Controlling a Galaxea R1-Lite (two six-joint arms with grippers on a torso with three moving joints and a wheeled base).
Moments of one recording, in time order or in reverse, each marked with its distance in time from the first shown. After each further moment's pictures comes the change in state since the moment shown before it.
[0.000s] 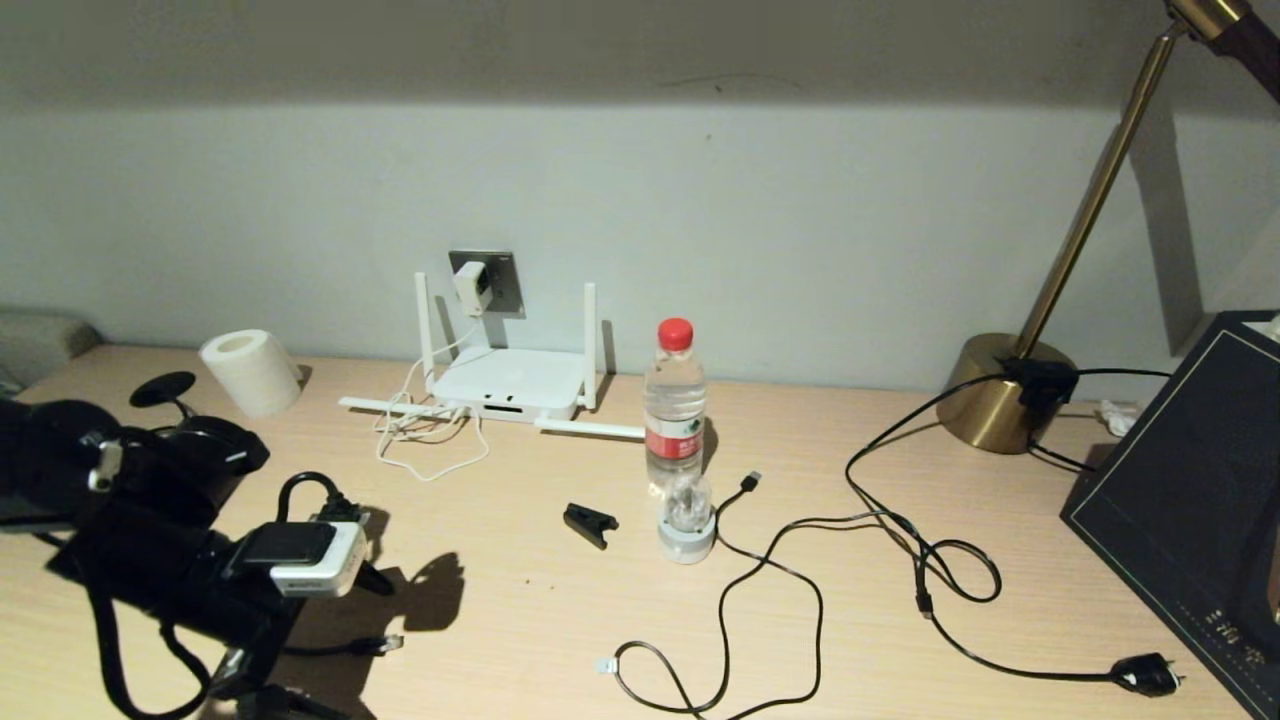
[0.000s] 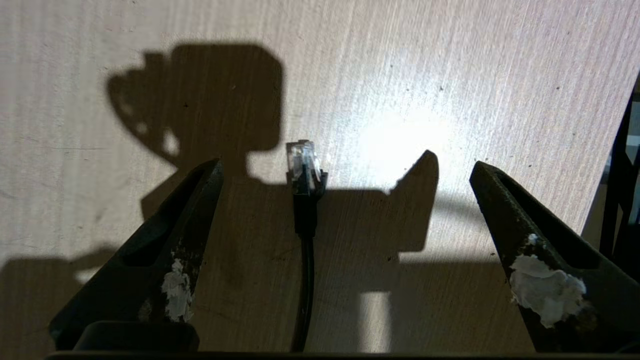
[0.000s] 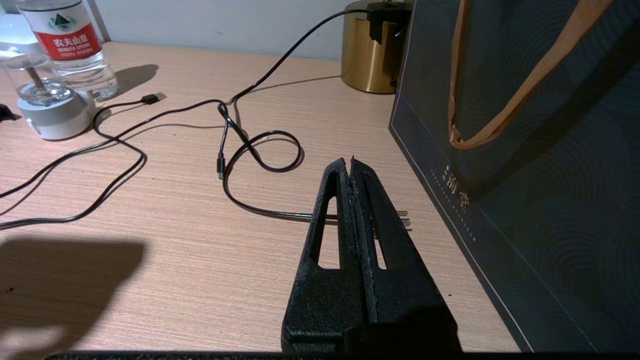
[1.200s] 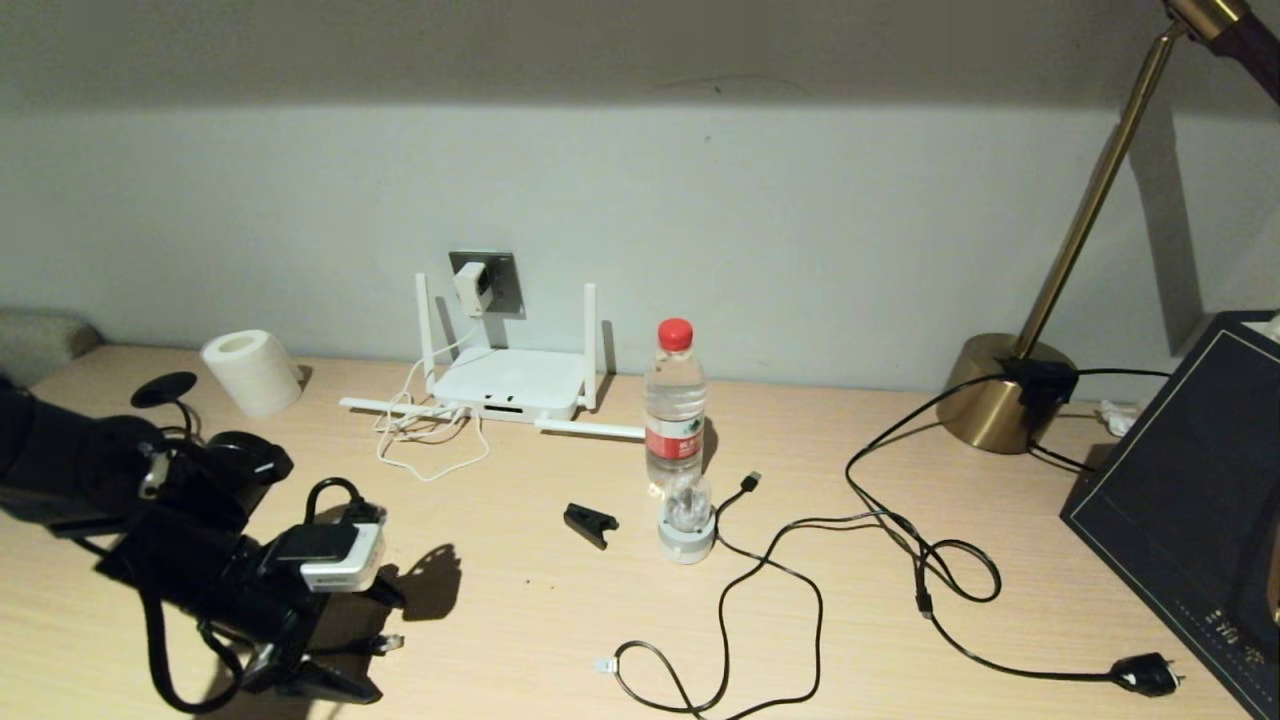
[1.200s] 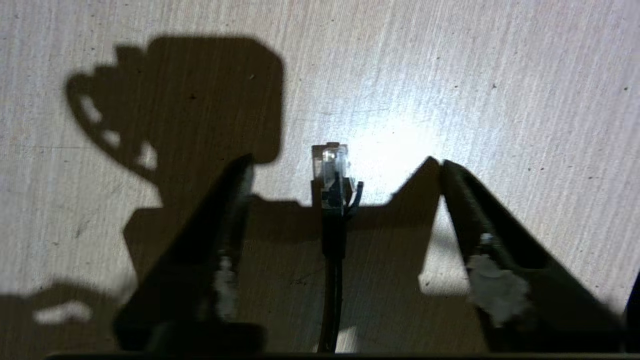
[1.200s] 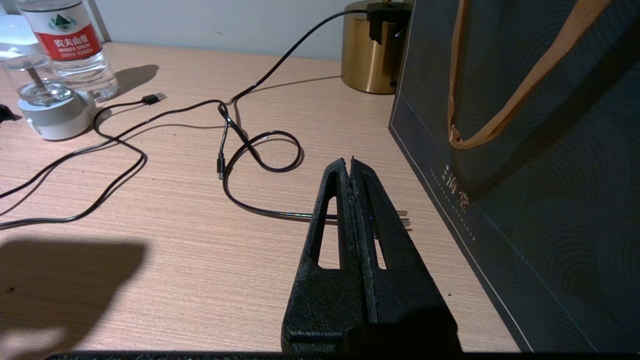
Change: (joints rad) left arm 0.007 0.116 -0.009 -0.055 0.005 -0.001; right arm 0.000 0.000 0.000 0.000 0.000 0.000
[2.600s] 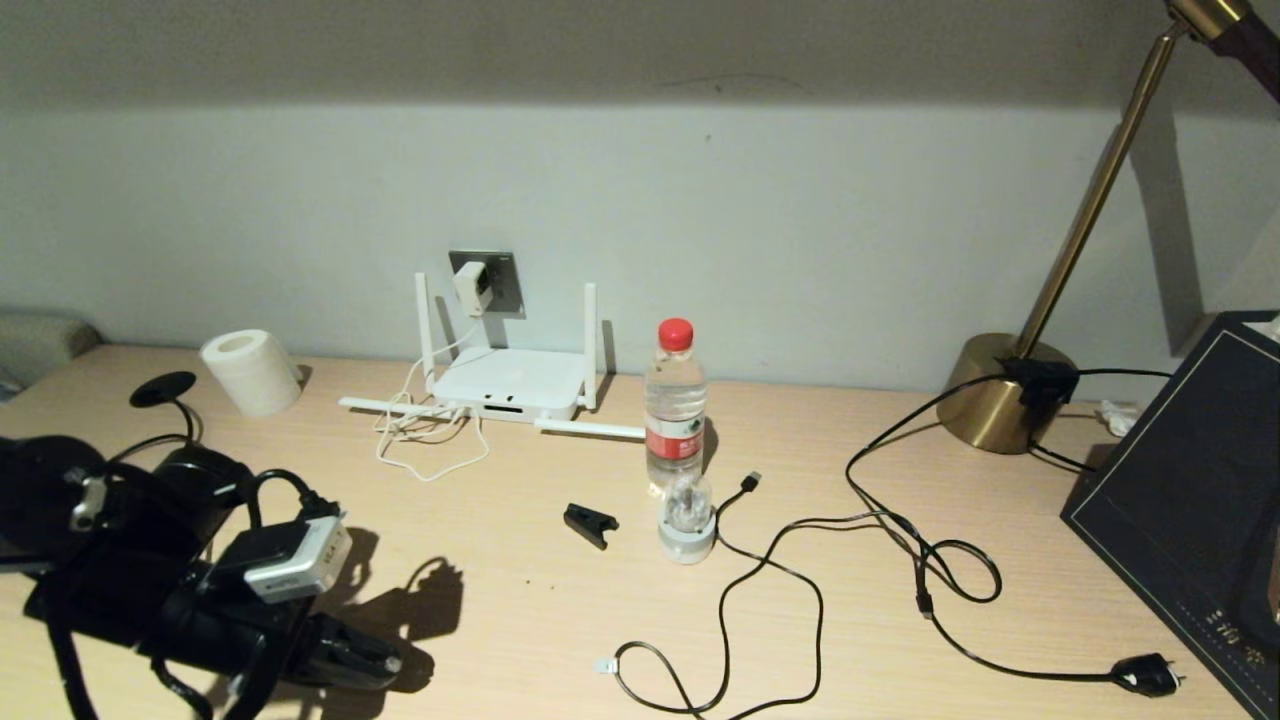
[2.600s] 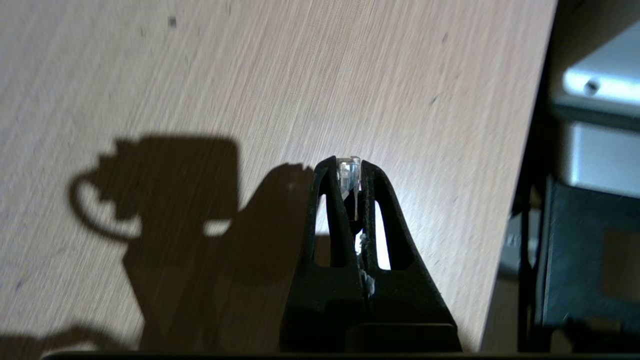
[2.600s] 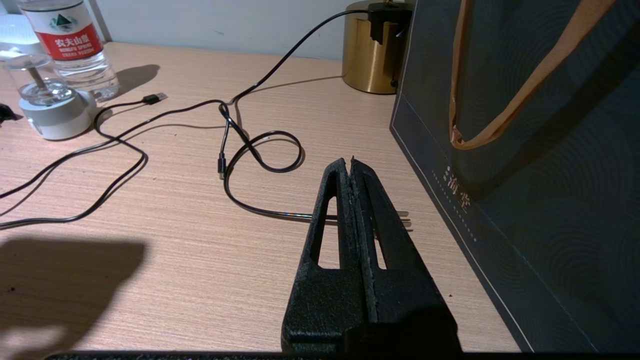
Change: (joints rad) left arm -0.001 -0.161 0.129 0.014 -0.269 -0.111; right arm 0.000 0.000 0.000 0.000 0.000 0.000
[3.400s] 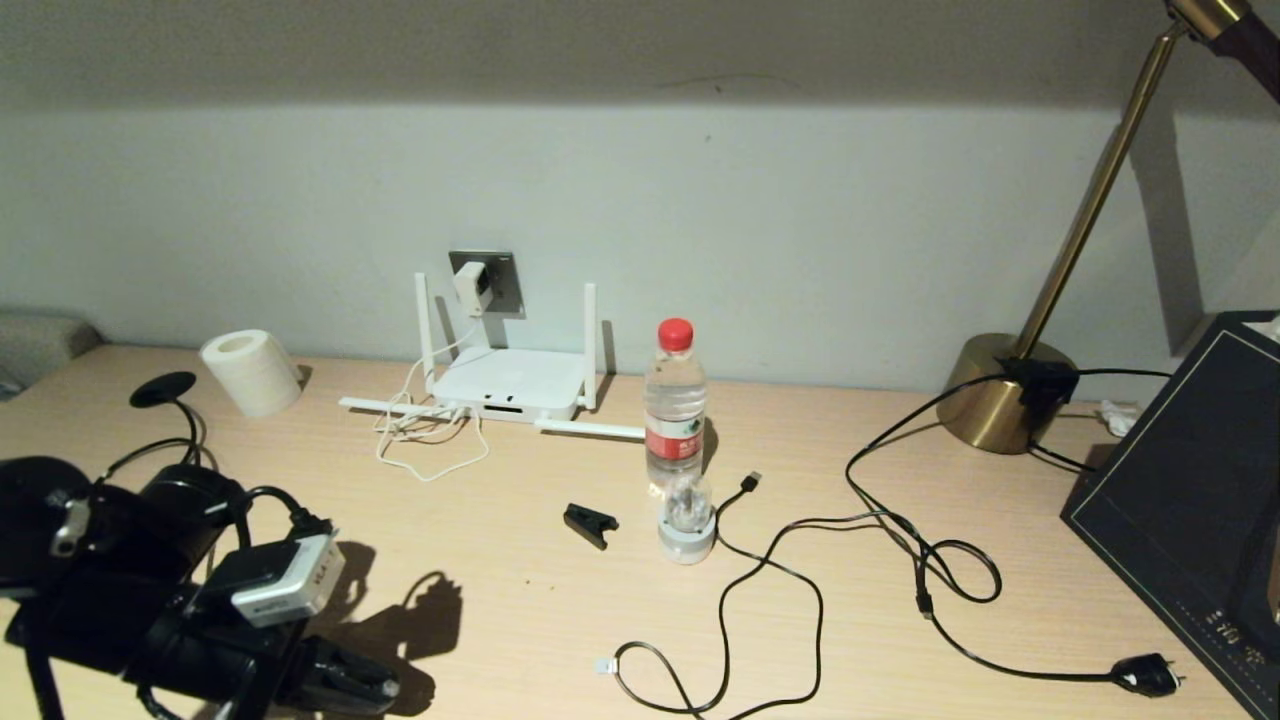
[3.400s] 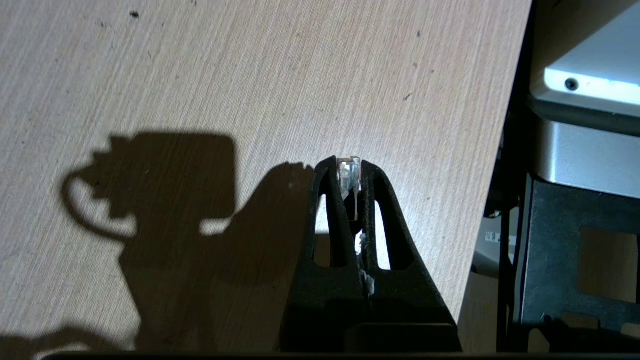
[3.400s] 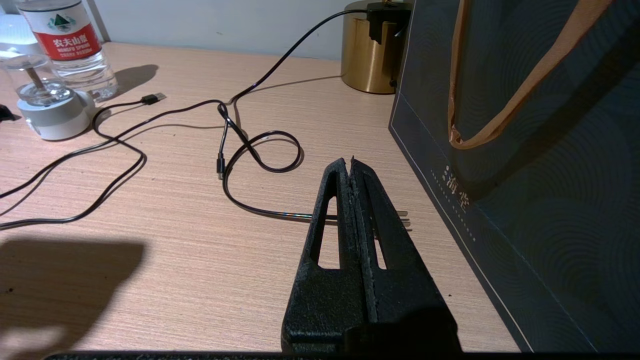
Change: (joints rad) left arm -0.003 -0.031 0.061 -0.016 0.006 -0.006; right arm 0.000 0.000 0.000 0.000 0.000 0.000
